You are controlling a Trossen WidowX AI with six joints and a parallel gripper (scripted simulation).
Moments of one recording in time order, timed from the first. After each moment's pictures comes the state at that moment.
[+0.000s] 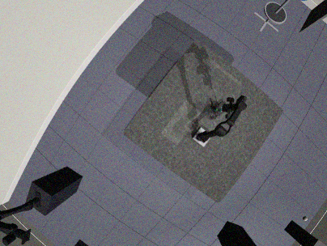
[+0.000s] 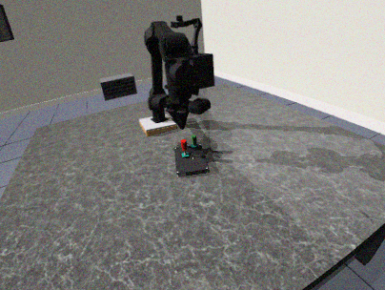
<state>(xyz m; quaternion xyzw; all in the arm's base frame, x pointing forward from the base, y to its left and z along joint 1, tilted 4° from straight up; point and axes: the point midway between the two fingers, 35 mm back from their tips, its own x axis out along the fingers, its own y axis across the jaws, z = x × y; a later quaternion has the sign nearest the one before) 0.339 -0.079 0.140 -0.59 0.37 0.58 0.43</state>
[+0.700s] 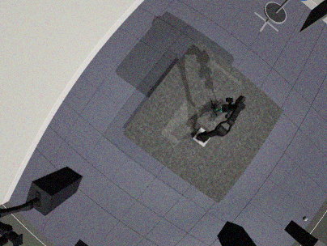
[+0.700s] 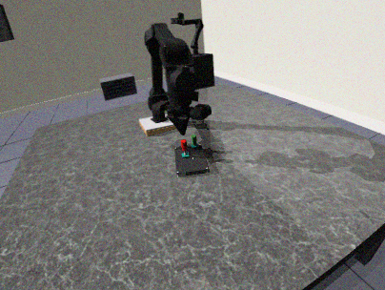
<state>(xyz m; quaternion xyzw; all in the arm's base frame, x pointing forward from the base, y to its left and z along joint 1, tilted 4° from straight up) 0.345 -0.081 0.121 -0.60 0.35 0.58 0.41</state>
